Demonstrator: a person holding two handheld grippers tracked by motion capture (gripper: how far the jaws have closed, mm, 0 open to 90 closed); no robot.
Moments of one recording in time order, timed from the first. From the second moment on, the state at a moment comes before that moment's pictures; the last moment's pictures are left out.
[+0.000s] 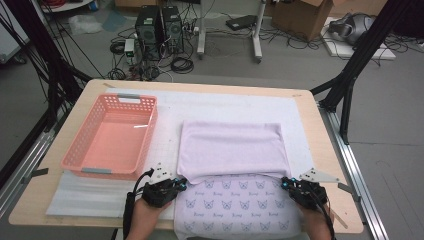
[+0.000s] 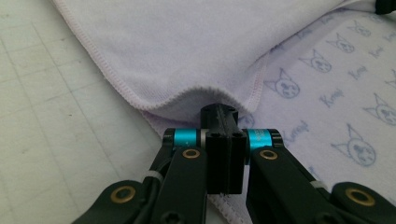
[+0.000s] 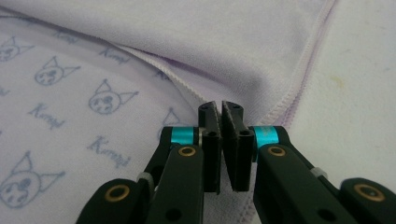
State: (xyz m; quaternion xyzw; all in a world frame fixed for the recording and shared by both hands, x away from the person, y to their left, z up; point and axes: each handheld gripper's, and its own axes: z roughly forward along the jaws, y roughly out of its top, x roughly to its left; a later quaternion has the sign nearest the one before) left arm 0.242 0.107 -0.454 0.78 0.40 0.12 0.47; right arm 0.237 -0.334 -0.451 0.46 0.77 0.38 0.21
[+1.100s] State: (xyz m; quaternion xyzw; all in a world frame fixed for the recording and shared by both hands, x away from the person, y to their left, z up) left arm 0.230 0.123 -0.440 0.74 0.42 0.14 0.50; right arm 0.214 -0.356 -0.439 0.44 0.77 0.41 0.20
